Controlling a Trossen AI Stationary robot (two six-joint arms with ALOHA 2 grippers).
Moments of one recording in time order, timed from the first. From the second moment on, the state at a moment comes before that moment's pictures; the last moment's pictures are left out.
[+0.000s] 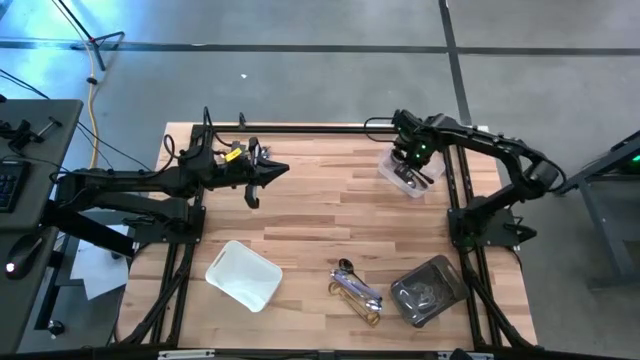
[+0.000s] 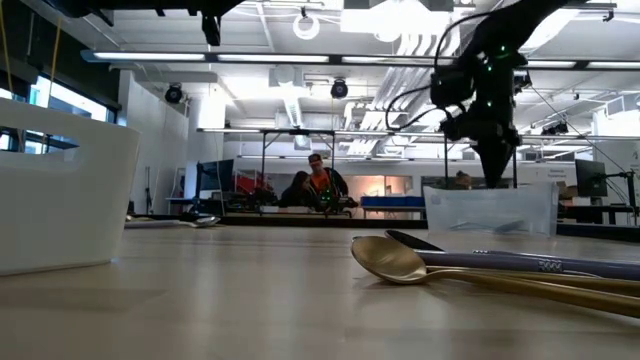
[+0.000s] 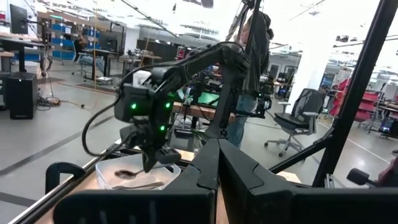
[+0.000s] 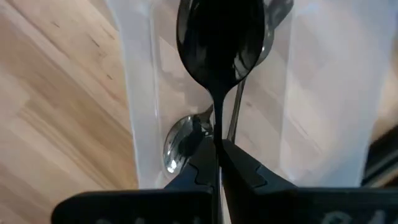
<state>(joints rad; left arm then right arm) 0.17 0.93 0.60 0.47 0.06 -0.19 -0.76 1.47 1.00 -1.00 0.04 -0.03</state>
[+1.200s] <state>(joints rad) 0.17 0.93 0.60 0.47 0.03 -0.19 -0.80 1.71 0.99 -0.84 0.01 0.04</state>
